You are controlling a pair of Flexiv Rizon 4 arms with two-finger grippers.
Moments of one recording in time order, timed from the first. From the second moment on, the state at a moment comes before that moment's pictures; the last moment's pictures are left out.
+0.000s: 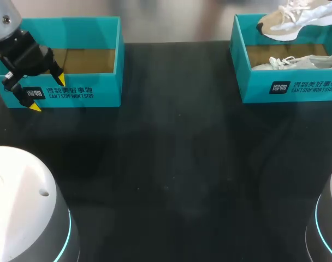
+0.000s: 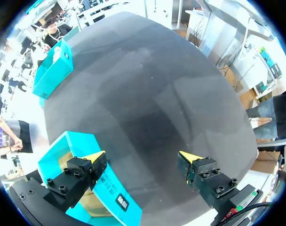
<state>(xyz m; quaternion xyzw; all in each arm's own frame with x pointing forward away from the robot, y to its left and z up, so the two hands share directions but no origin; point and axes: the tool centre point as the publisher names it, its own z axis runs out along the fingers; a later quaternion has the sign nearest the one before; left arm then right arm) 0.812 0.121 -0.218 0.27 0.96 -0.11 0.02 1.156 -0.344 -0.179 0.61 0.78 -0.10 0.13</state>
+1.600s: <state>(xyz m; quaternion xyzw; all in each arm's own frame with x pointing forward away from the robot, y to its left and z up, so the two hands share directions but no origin) 0.812 0.121 -0.218 0.27 0.96 -0.11 0.02 1.149 -0.358 -0.285 0.72 0.68 -0.08 0.11</state>
